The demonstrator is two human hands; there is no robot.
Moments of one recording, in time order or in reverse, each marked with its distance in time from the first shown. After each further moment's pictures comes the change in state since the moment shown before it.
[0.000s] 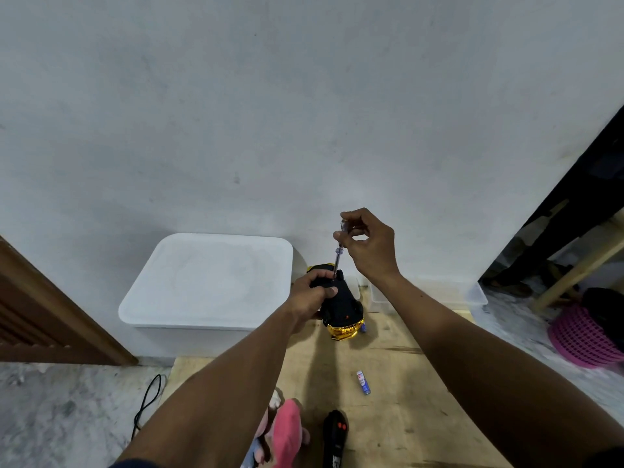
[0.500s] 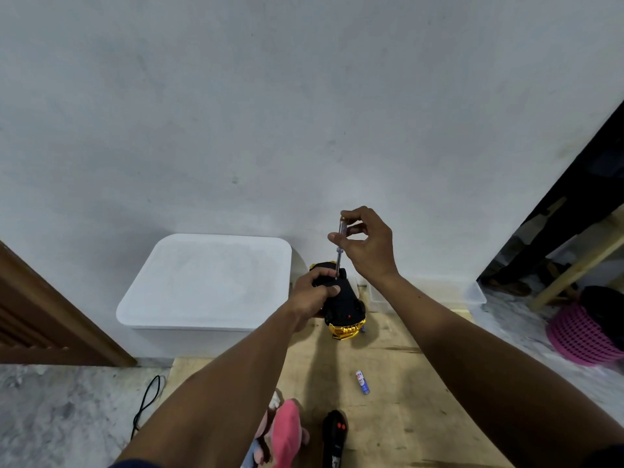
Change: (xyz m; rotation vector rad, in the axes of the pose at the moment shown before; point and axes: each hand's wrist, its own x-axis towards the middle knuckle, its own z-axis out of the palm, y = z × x) left_hand 0.002 0.002 0.005 0.019 -0.003 0.034; right_hand -0.001 -0.002 0.000 -0.002 0.007 -0.046
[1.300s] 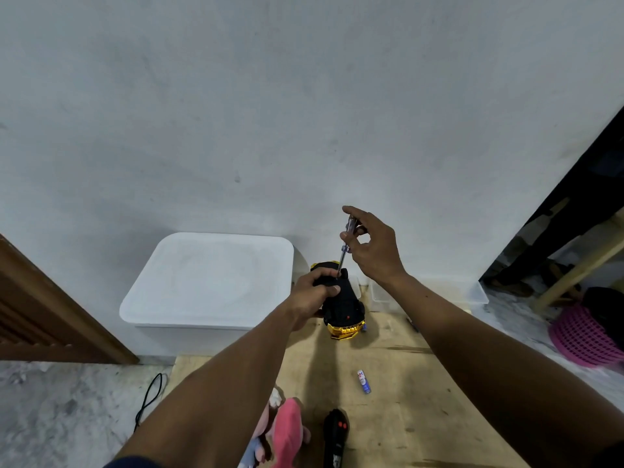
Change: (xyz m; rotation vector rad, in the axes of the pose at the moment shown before) left_hand -0.004 0.002 -0.006 0.020 -0.057 -0.020; right_hand 0.004 0.016 -0.008 -0.152 -0.114 -0.052
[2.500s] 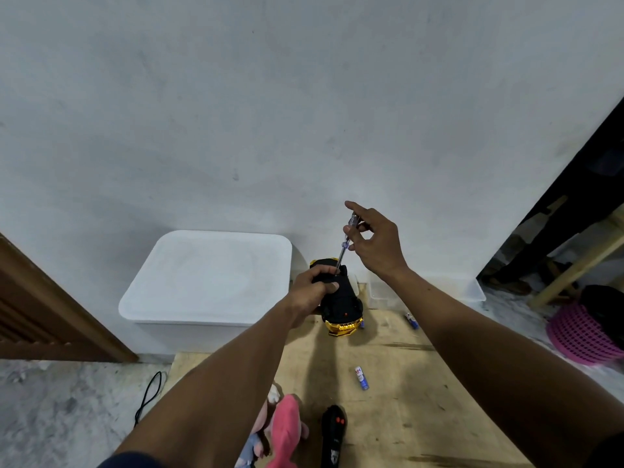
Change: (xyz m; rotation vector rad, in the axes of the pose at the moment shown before) left_hand -0.004 0.002 0.004 -0.027 0.012 -0.004; right_hand 0.002 0.004 -0.006 0.059 0.010 0.048
